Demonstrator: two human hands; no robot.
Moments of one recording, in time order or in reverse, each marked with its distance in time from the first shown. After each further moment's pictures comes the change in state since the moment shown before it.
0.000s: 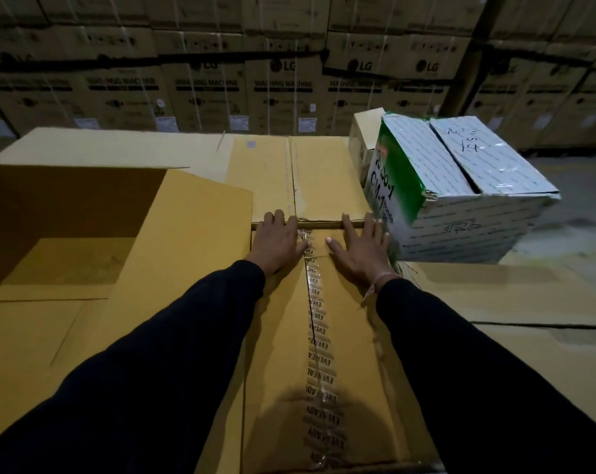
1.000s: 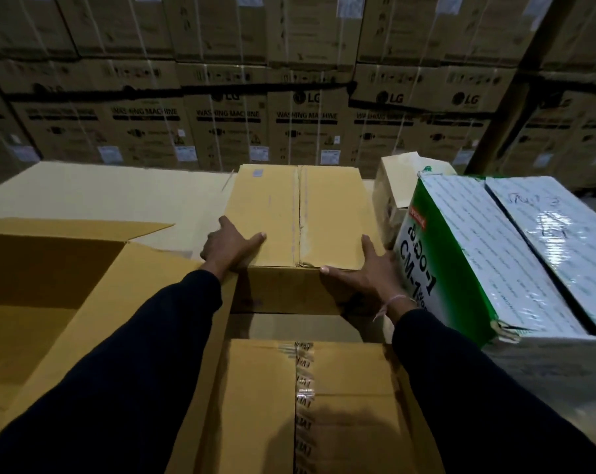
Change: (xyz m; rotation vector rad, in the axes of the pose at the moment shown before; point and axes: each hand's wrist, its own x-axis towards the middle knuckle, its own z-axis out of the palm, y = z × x) left_hand 0.223 -0.146 0.040 -0.520 -0.050 -0.759; right_hand 0.237 0.003 -0.015 0.200 -0.098 0.122
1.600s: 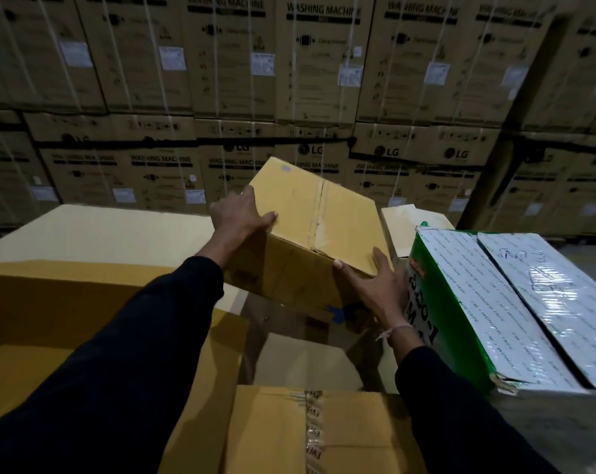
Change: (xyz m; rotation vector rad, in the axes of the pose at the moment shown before) left_hand 0.006 0.100 -0.132 0.411 0.361 0.325; right_hand -0.021 -0.049 -0.052 0.412 0.332 -0.063
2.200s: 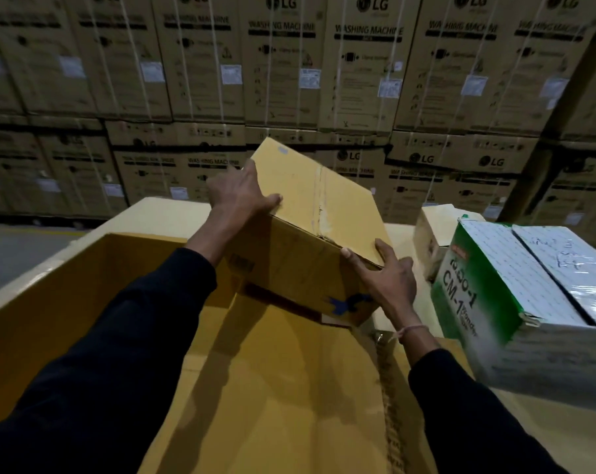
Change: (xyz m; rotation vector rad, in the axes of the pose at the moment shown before) left_hand -0.138 -0.154 -0.166 0.143 0.070 -0.101; right_hand -0.193 -0.102 0.011 -0.016 0.044 -0.129
